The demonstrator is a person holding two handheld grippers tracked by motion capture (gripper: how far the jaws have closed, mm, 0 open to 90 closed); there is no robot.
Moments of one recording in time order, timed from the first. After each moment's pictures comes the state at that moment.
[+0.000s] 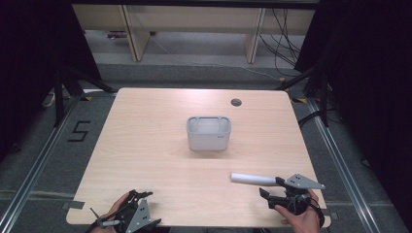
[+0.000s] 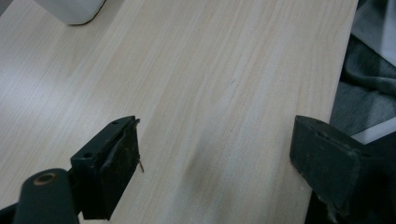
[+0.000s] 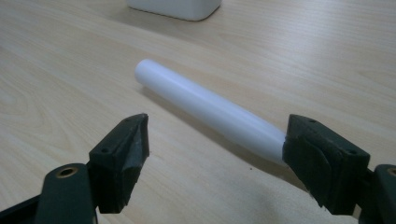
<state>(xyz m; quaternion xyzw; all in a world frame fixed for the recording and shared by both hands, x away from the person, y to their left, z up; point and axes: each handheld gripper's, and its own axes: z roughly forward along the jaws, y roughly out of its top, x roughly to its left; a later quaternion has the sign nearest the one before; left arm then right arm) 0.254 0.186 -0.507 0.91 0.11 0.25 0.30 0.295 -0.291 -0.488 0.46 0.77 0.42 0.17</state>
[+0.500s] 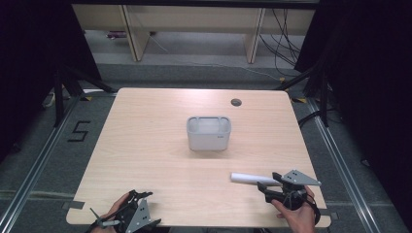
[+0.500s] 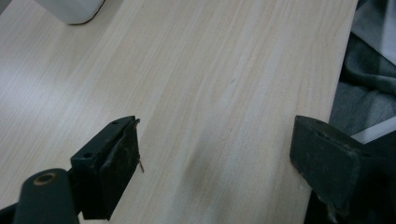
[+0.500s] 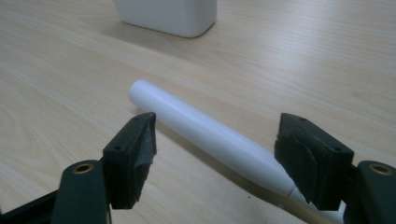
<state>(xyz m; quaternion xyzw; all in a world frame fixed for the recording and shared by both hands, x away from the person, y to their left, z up) 0.254 0.186 -0.507 0.91 0.11 0.25 0.30 0.305 -0.283 -0.485 0.45 0.76 0.43 0.20</state>
